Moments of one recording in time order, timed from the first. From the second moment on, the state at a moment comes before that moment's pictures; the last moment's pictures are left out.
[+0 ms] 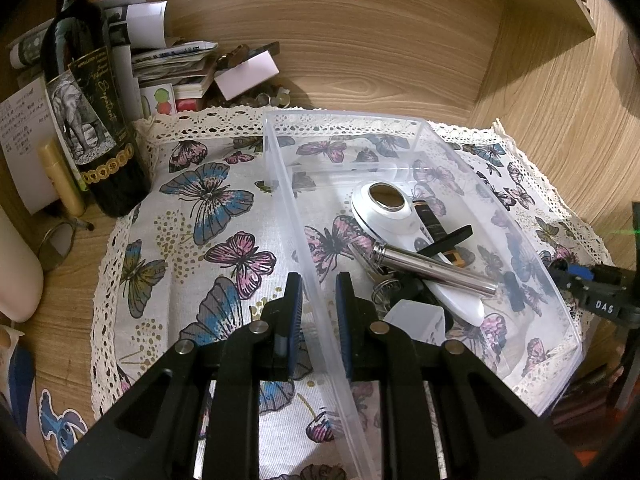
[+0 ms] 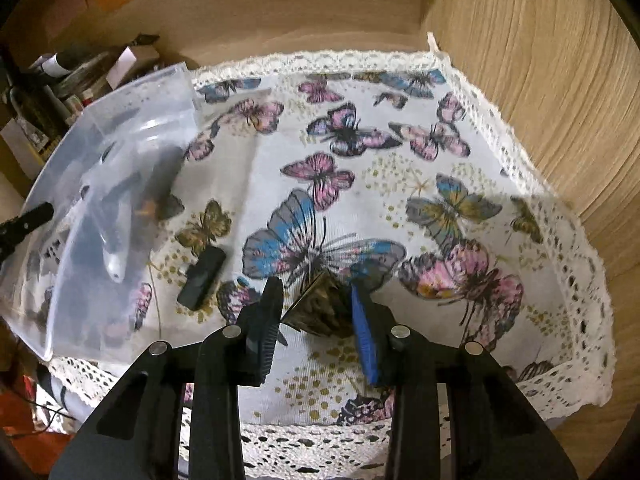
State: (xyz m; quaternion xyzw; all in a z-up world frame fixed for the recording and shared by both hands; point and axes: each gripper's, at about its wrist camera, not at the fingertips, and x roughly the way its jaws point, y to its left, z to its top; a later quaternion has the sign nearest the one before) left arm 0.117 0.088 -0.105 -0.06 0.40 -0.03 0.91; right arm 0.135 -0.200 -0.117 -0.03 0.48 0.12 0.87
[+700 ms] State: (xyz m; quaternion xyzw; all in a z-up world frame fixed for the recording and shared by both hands) left arm 0.117 0.088 -0.105 -0.06 0.40 -0.03 0.91; right arm 0.149 -0.134 -0.026 -0.08 0.36 0.20 0.91
